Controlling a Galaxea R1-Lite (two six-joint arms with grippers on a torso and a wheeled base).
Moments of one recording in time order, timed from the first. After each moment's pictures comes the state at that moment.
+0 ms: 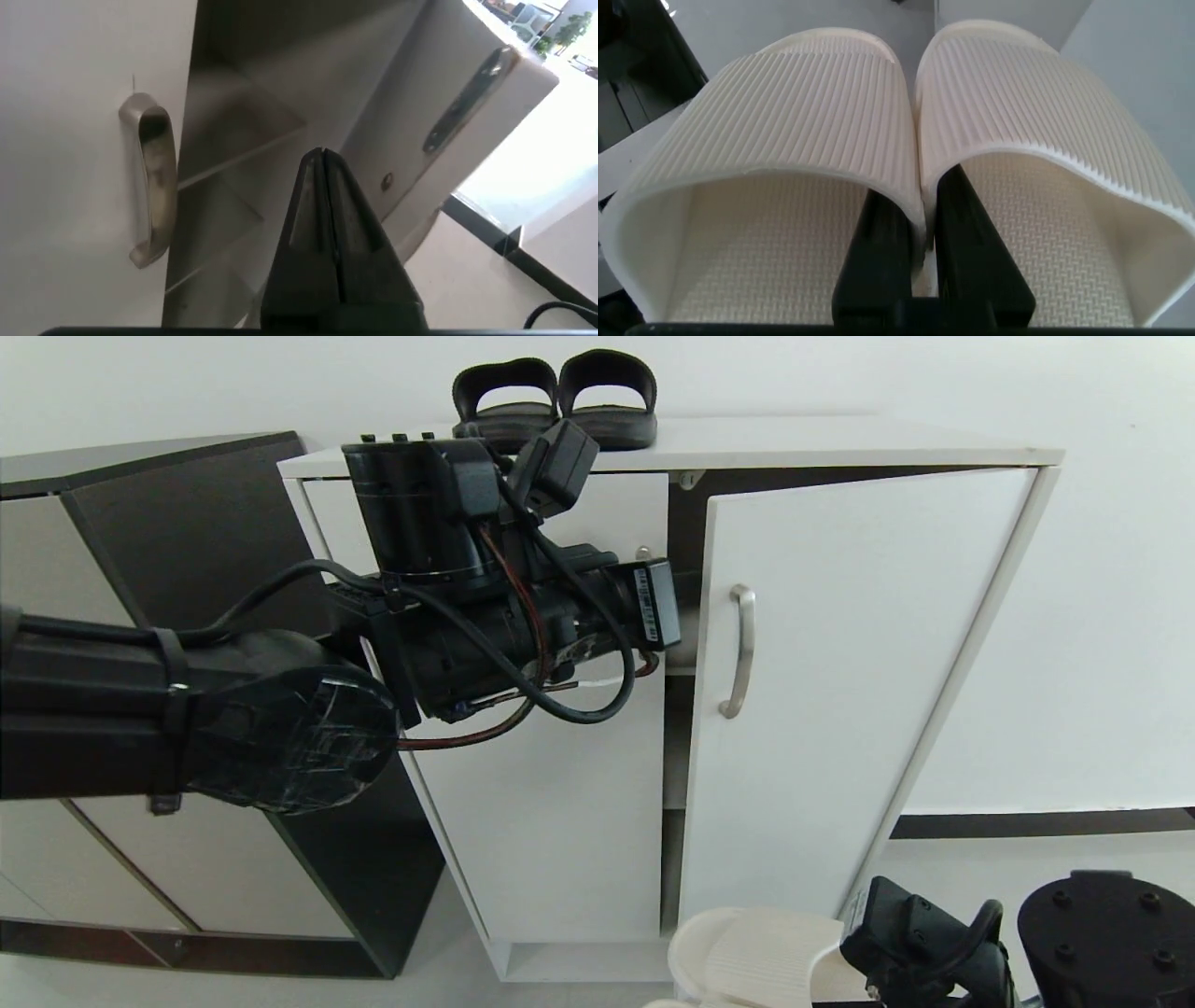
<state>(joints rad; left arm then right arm) -0.68 1.78 -1.27 -0.58 -0.24 -0.24 0.98 1.46 -0.40 -0.55 0.04 0.05</state>
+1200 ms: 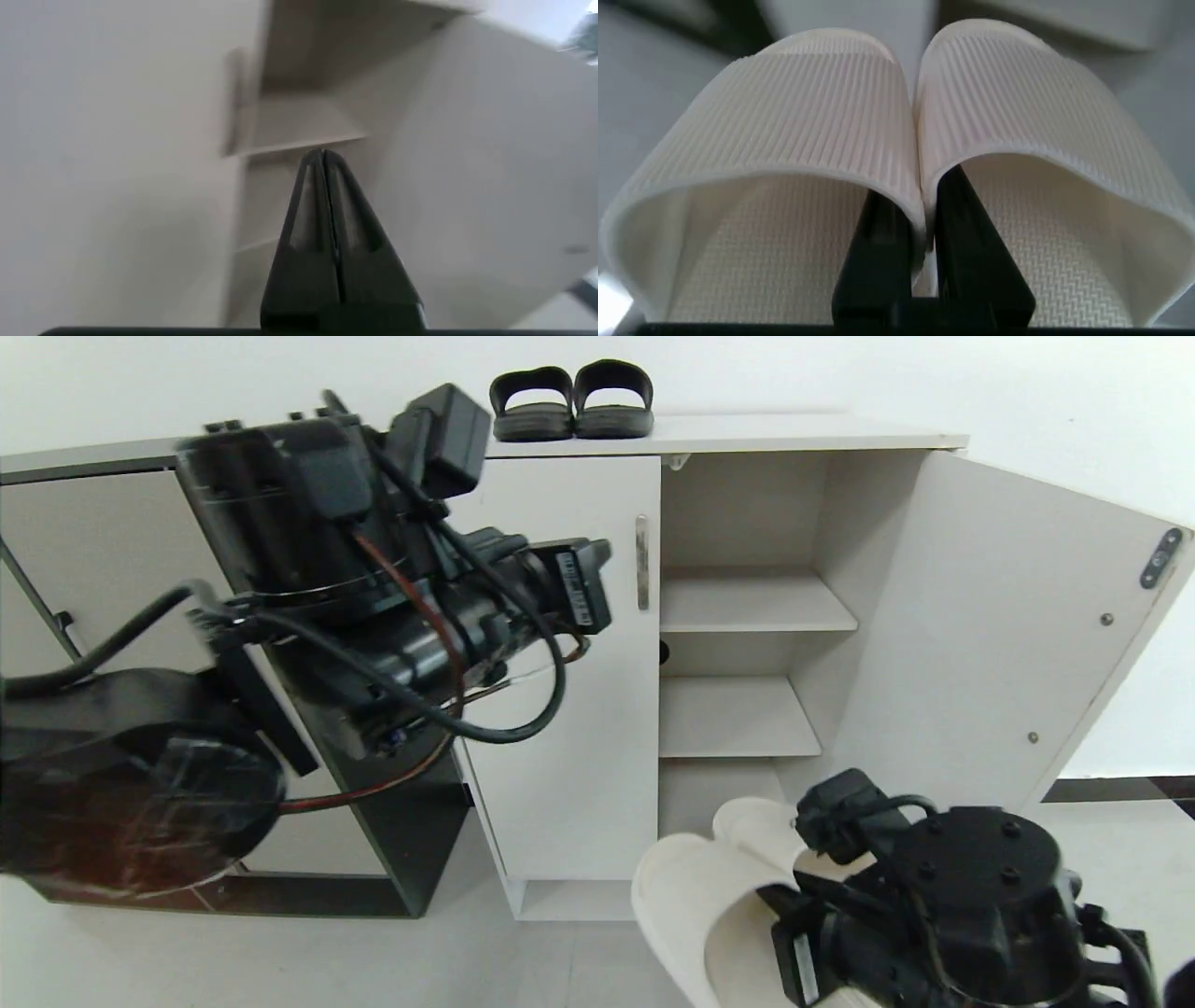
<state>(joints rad) -0.67 1.62 -1.05 -0.71 0.15 -0.13 0.96 1.63 -0.59 -0.59 -0.48 0.21</state>
